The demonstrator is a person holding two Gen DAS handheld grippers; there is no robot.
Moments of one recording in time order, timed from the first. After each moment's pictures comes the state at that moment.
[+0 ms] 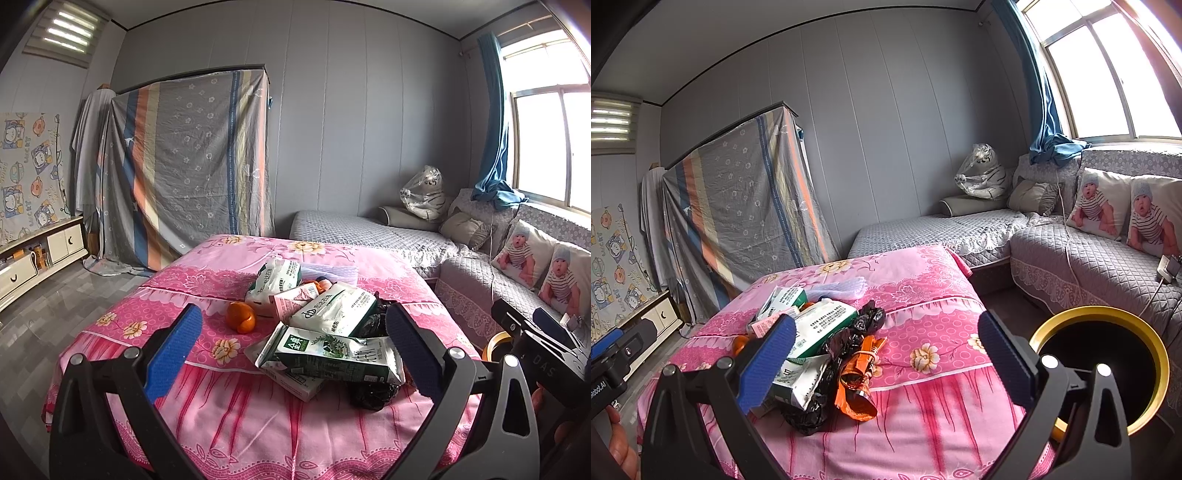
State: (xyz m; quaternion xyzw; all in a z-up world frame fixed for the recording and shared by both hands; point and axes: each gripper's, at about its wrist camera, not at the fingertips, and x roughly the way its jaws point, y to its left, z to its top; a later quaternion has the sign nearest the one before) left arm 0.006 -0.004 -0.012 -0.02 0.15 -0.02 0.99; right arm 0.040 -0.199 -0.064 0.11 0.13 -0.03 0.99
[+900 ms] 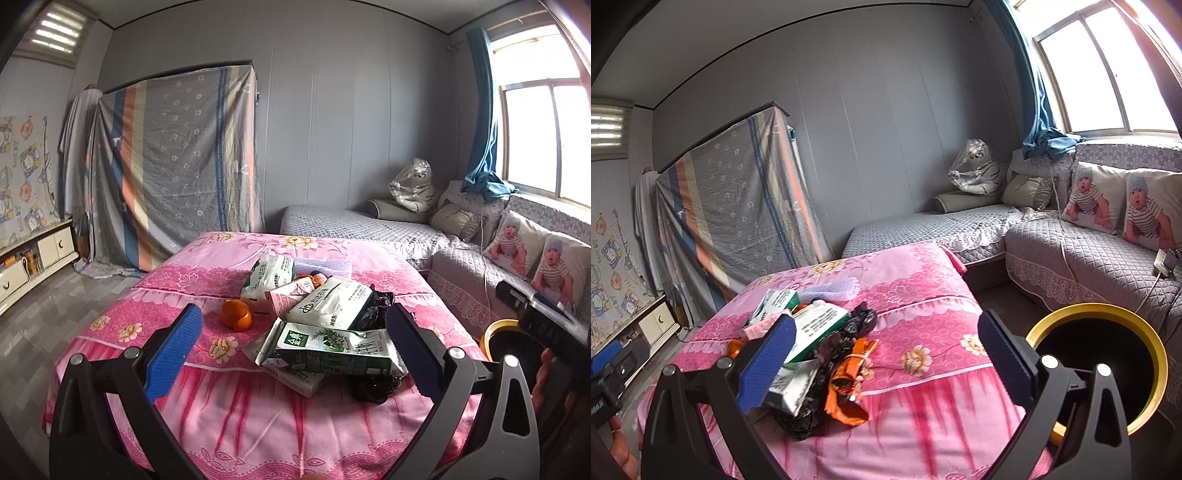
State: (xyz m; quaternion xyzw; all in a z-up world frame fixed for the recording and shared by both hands) left arm 0.009 0.011 -0.015 -0.01 0.15 -0.04 0.99; right arm 0.048 -0.215 -0.061 0.12 0.14 -0.05 0.98
